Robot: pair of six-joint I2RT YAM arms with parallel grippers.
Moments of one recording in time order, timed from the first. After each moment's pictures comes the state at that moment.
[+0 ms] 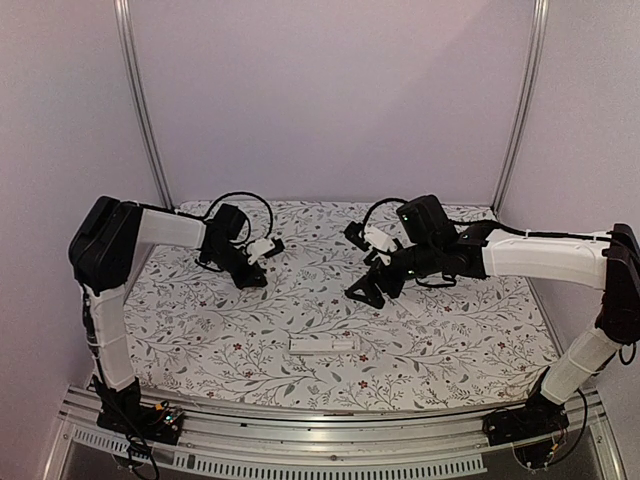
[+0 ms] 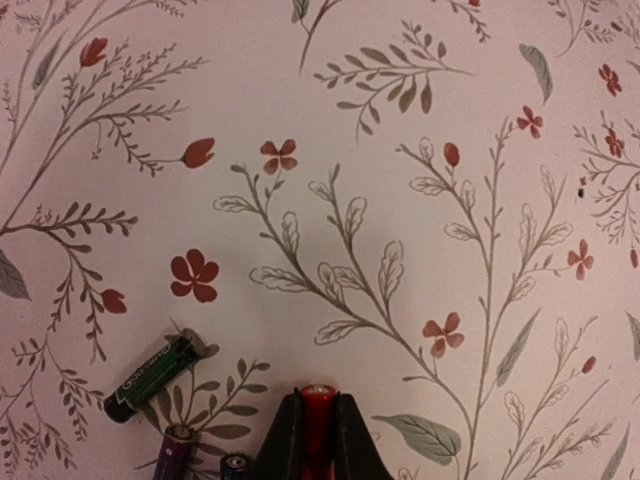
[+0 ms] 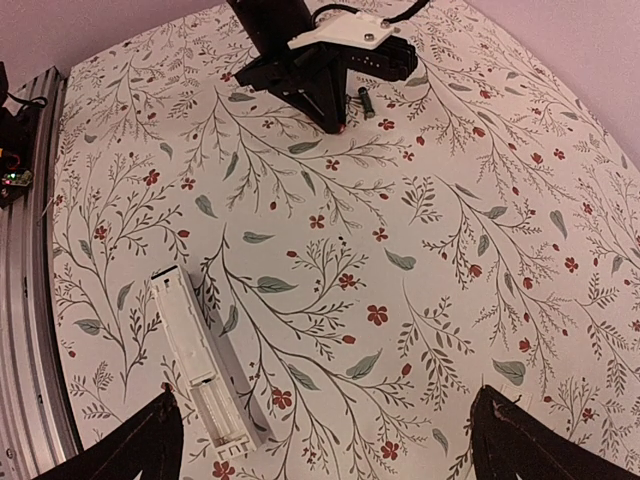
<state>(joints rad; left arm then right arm) -0.39 2.05 1.29 -0.38 0.31 0.58 0.79 1.59 1.11 -0.23 -0.27 -0.22</state>
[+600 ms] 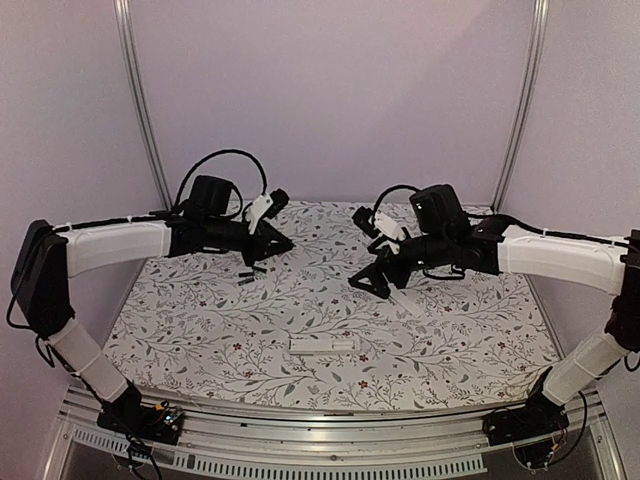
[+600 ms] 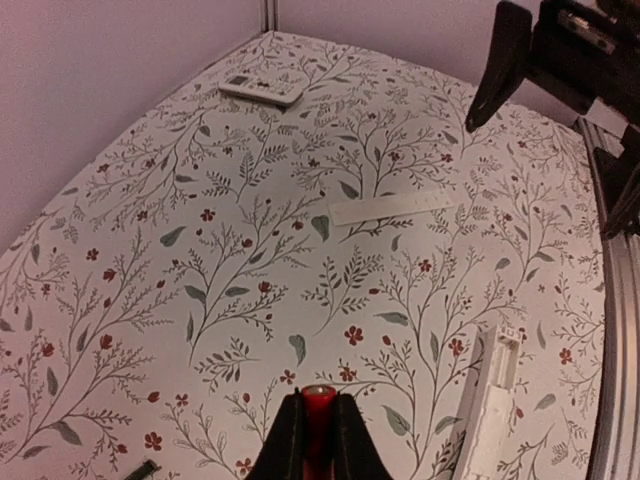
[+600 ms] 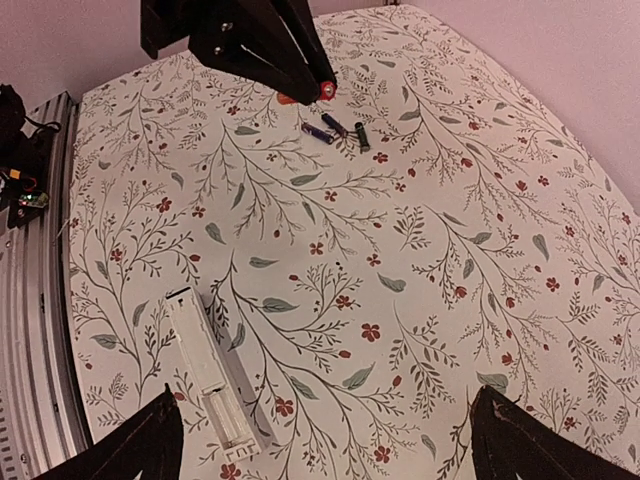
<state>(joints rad) -0.52 1.66 1.13 -0.15 0.53 0.32 0.78 1.53 1.11 -0.23 -0.29 -0.21</state>
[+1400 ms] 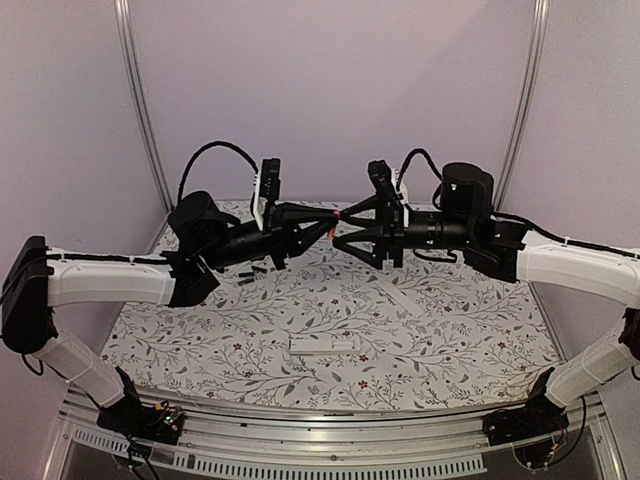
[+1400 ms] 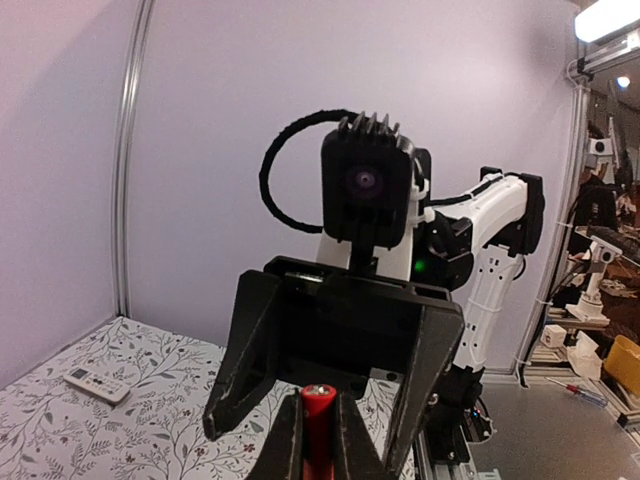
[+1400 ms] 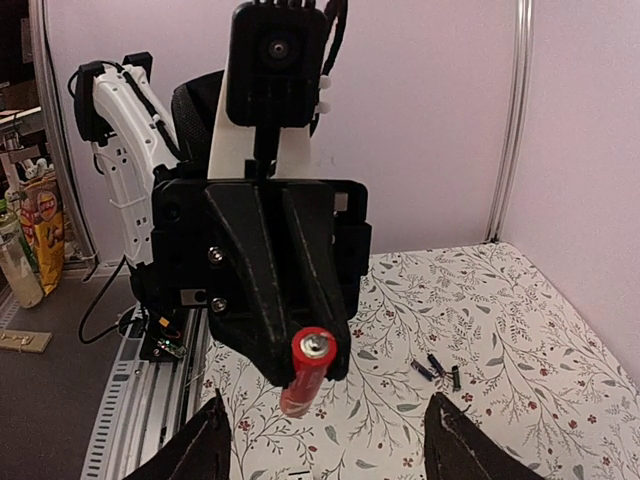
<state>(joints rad) -0.86 1.48 0.88 0.89 0.53 -0.30 0.82 1.40 1.08 0.23 -0.60 -0.05</state>
